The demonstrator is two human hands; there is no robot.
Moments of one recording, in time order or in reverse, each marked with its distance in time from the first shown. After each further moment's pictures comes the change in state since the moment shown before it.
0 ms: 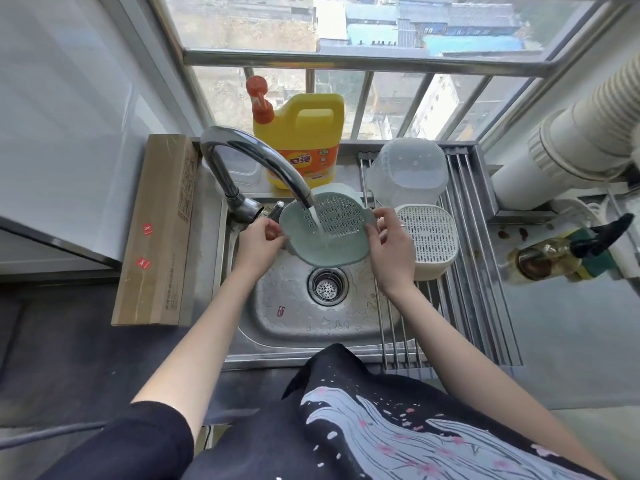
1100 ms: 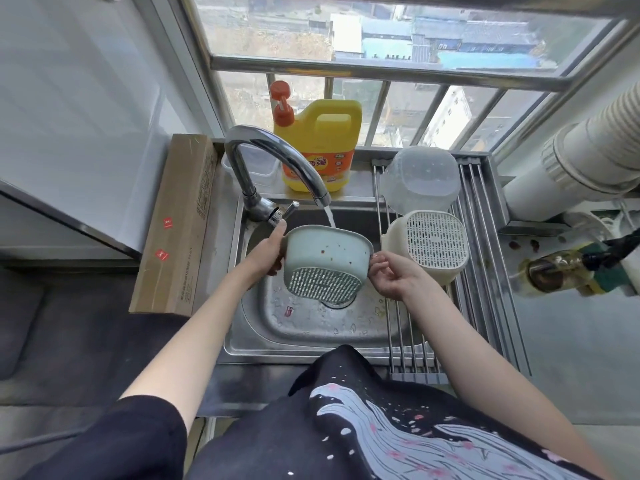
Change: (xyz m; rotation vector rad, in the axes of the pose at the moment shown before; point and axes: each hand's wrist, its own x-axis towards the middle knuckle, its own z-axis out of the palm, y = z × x) left_hand -0.012 -0.013 -0.014 -0.239 -0.320 -0.310; right_hand 0.006 0.005 0.002 1.476 -0.303 1.483
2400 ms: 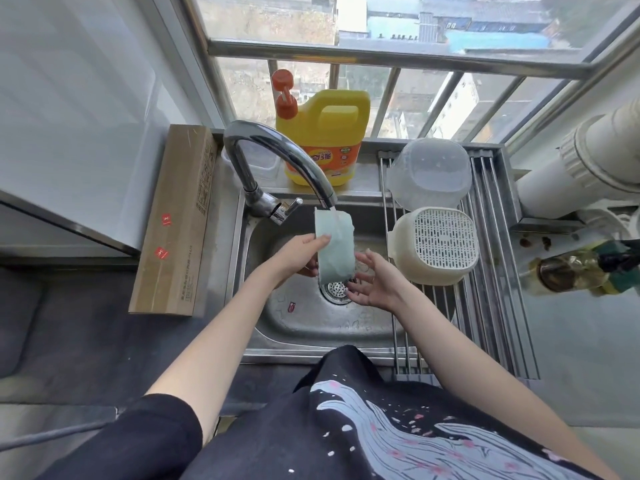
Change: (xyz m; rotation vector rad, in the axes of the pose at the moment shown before) left_hand 0.006 0.015 0.037 -0.037 -0.177 0.083; right_hand 0.038 0.023 -0.009 -0.643 0.067 -0.118
